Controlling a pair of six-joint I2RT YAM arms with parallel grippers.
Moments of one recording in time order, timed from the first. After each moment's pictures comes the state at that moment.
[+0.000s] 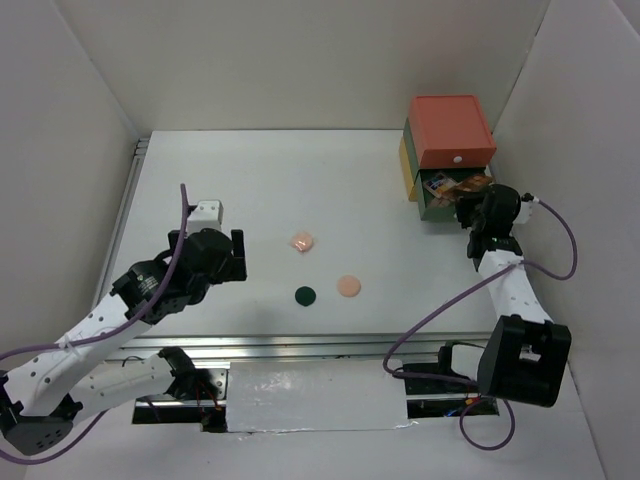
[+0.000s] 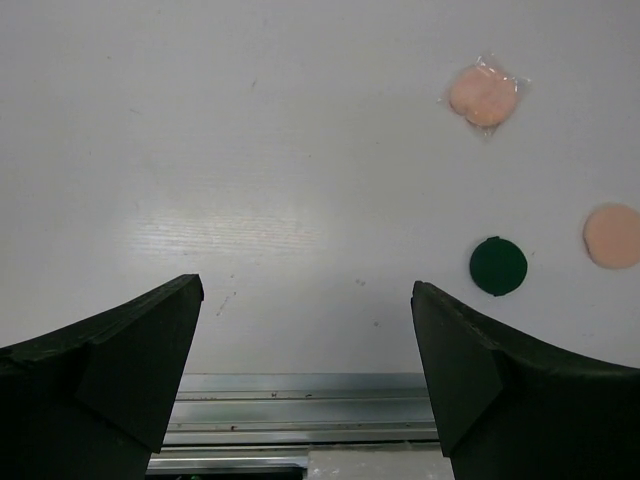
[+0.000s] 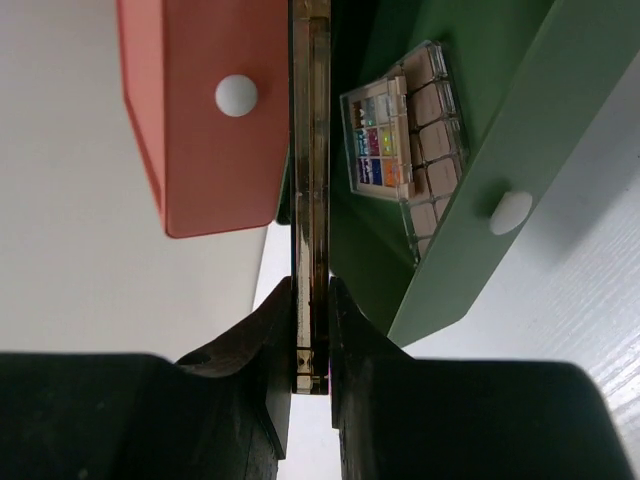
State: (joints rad) left arm -0.79 0.88 1.06 -0.96 -0.62 -0.60; right arm -0.21 1.17 0.75 0.05 0.02 1.24
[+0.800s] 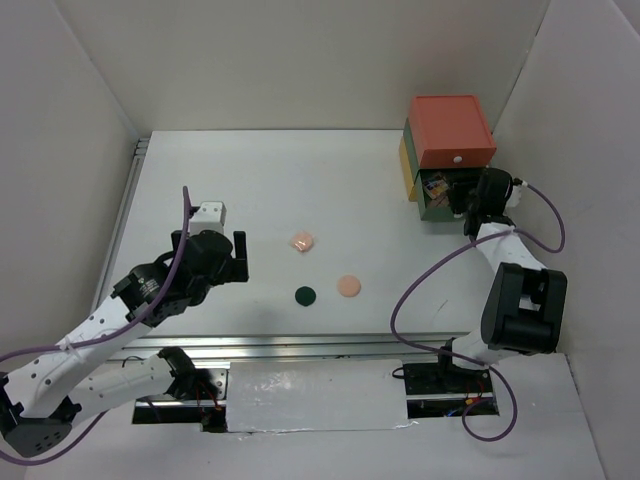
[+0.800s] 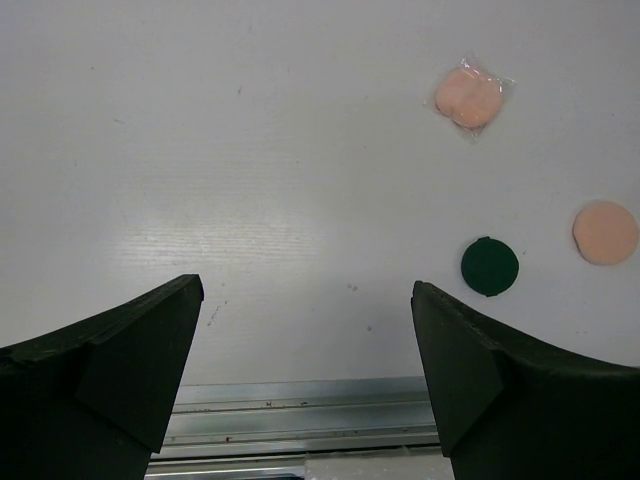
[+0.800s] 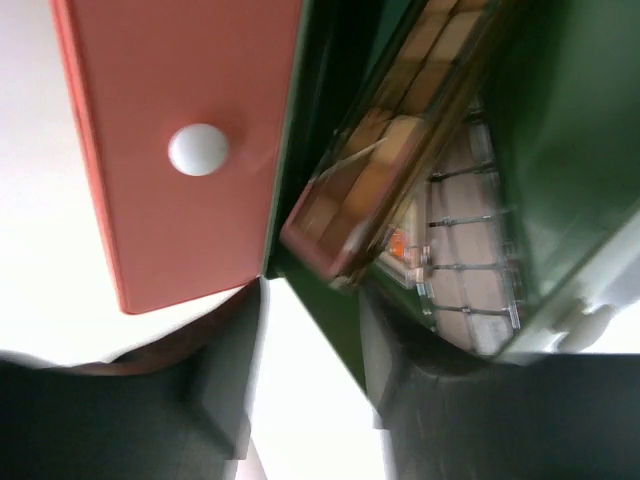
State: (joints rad) left arm -0.79 0.86 1.01 -0.91 -0.60 -0.56; right arm -0.21 1.47 0.89 0.14 -0.03 1.25
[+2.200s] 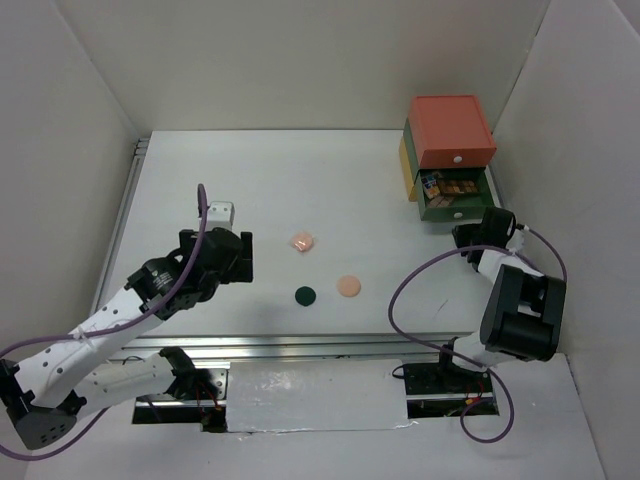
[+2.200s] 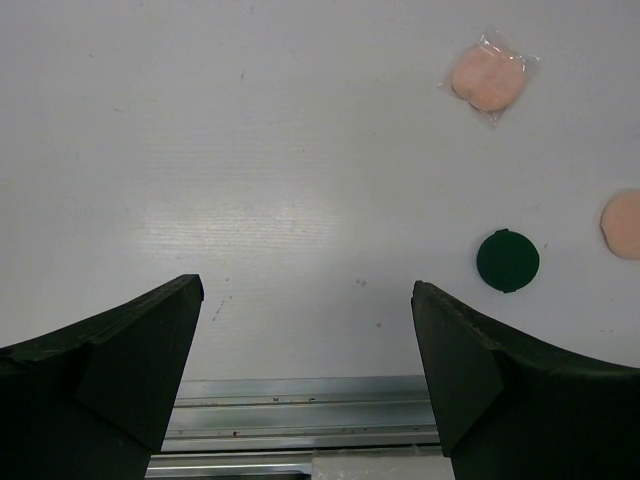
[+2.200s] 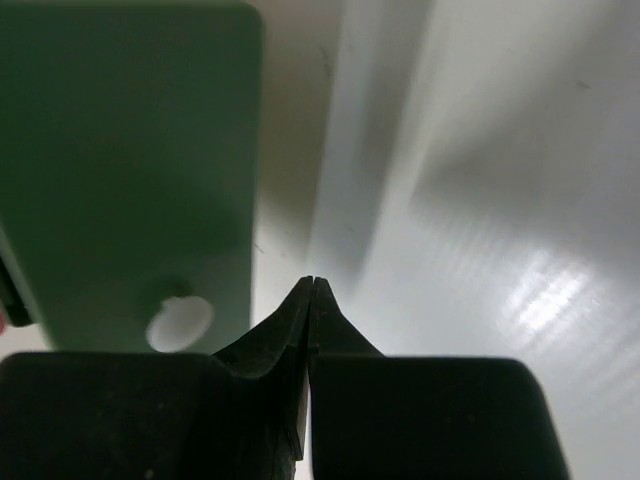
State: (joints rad) left arm -0.79 0.92 1.01 -0.91 -0.60 -0.55; right arm -0.34 1.44 0.63 0.12 -0.04 1.19
